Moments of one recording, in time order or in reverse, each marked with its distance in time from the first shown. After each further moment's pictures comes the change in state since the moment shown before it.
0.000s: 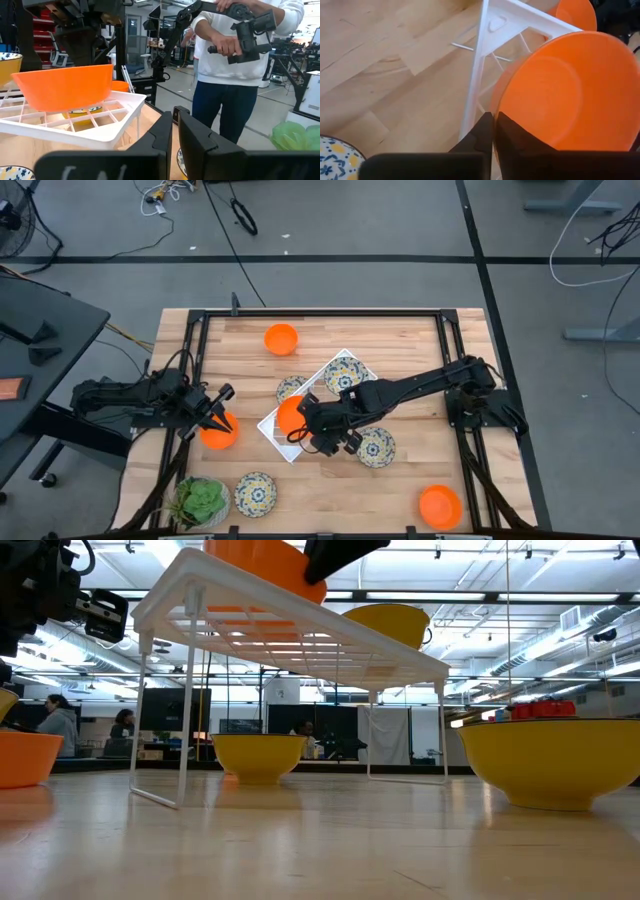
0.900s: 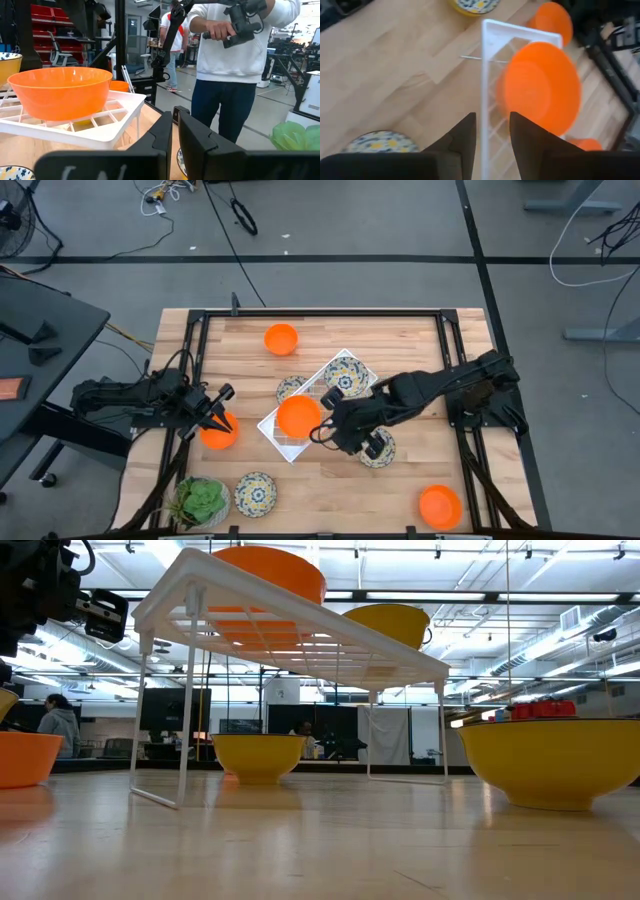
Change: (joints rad) left arm 0.000 0.000 0.000 0.000 0.000 0.000; right arm 0.069 -0.174 0.000 -0.119 0.022 0.209
